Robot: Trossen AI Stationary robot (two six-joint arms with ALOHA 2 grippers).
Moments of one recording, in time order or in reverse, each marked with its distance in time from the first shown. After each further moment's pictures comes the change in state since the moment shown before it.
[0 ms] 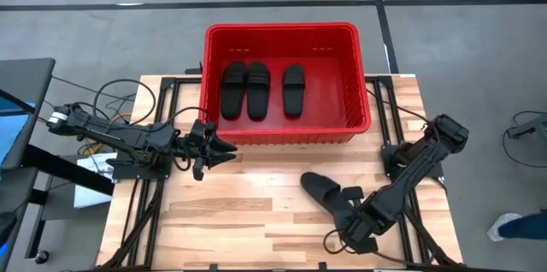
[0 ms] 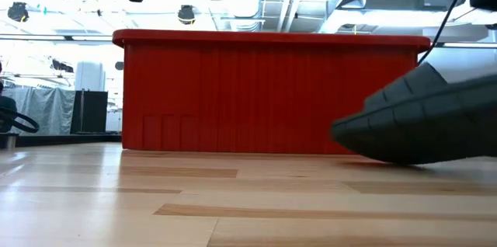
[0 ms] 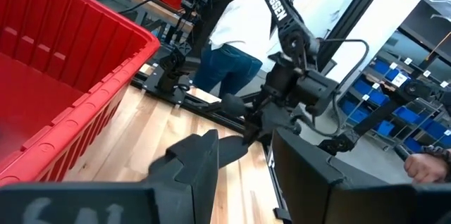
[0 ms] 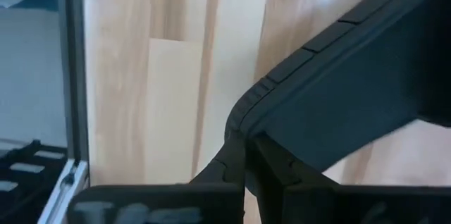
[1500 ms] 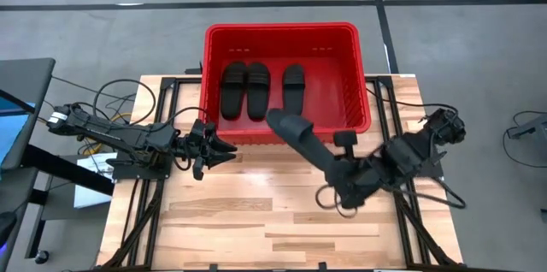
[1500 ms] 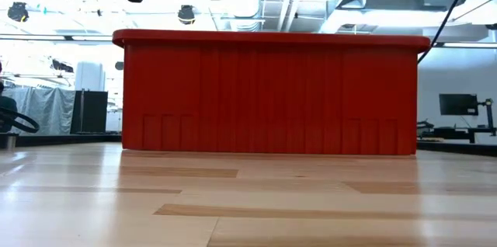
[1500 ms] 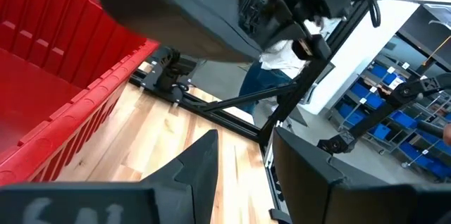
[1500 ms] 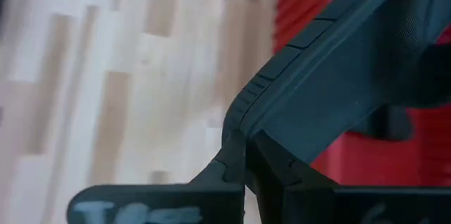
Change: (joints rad) left arm 0.000 0.000 0.000 0.000 0.000 -0.026; right arm -0.224 -0.005 0.755 -0.577 0.478 -0.363
